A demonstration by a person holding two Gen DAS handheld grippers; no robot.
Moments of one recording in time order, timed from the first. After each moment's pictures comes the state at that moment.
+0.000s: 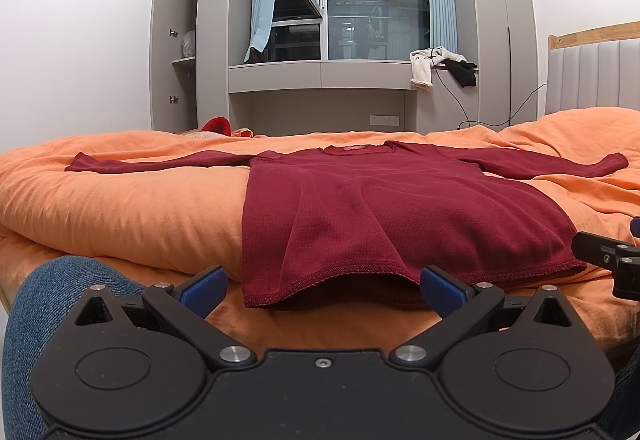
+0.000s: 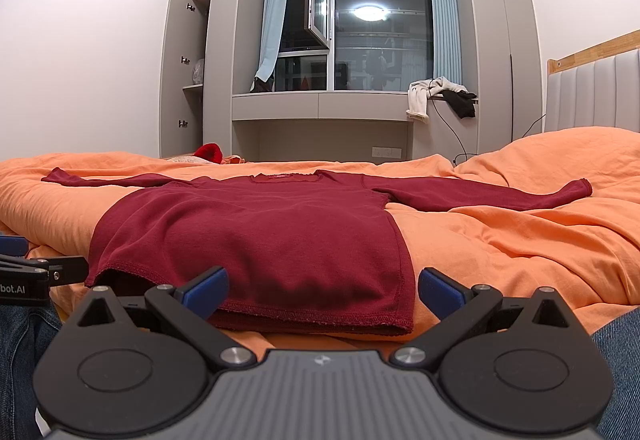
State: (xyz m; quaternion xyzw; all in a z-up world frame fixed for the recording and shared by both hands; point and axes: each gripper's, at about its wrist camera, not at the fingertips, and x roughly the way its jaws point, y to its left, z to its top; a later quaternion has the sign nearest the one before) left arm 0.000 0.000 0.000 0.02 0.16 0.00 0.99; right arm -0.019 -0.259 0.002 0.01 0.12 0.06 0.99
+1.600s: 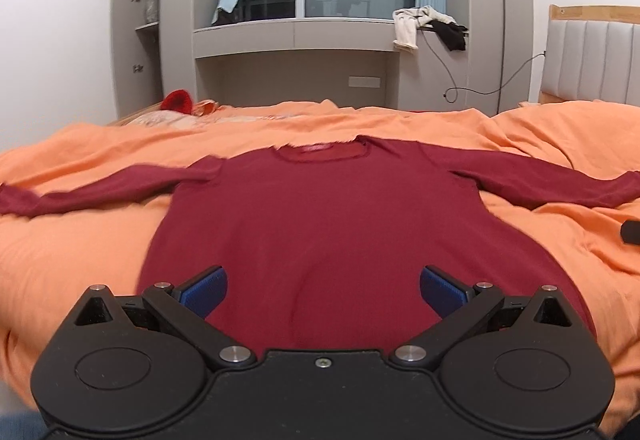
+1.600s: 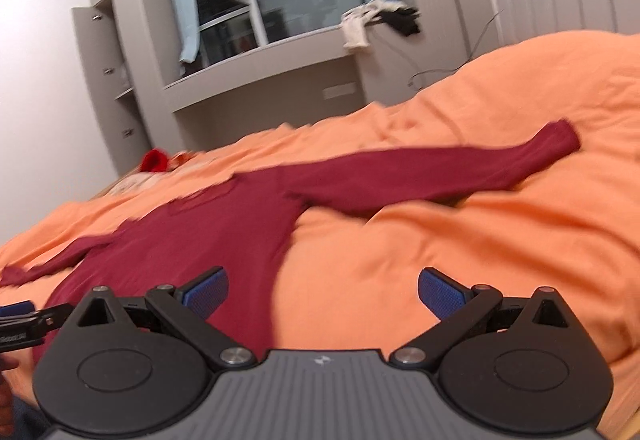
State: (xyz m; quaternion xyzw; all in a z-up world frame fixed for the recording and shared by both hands) left arm 0.172 -0.056 0.064 0.02 0.23 -0.04 0.97; right arm 0.143 -0.408 0.055 0.15 0.22 0.00 0.96
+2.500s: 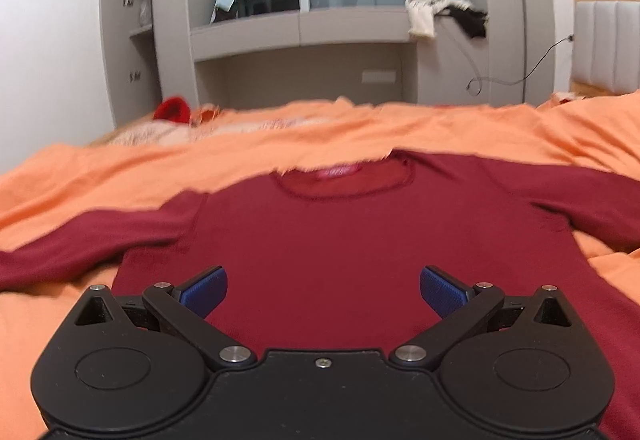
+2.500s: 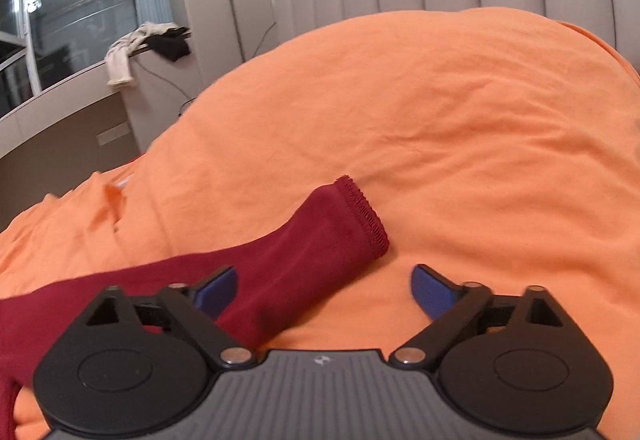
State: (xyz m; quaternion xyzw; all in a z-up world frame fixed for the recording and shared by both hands) left arm 0.349 -0.054 0.038 0.04 0.25 -0.01 0.97; right arm 0.295 -0.582 0.015 0.19 0.22 -0.32 0.90
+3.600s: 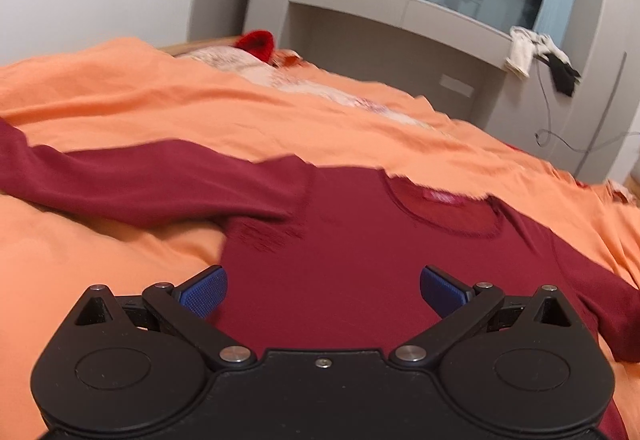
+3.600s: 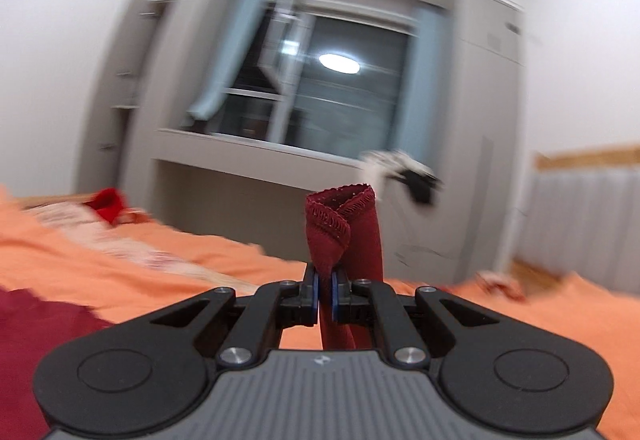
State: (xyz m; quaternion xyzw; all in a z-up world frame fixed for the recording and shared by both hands) left arm 0.359 0.052 0.067 -0.13 0.28 0.07 0.95; right arm 0.350 -0.281 0.143 -0.12 0.04 0.00 0.99
